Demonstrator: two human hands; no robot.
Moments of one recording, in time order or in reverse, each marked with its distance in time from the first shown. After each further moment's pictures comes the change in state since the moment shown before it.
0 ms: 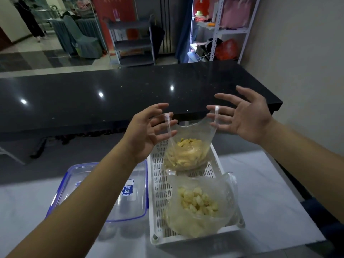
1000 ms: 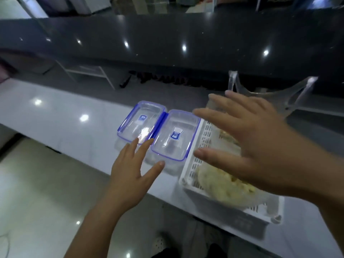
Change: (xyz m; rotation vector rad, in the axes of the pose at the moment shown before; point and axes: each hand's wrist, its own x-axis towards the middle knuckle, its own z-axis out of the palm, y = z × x) left_hand -0.223 -0.092 -0.035 1.279 0.694 -0.126; right_hand -0.105 0.041 0.105 -1.592 -0.695 -0.527
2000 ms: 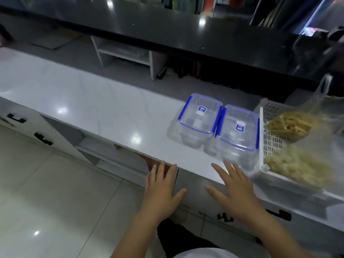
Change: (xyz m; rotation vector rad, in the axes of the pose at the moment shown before) left_hand -0.029 -0.283 -0.007 0.091 -0.194 0.062; right_hand 0.055 -0.187 0.278 0.079 -0.123 0.477
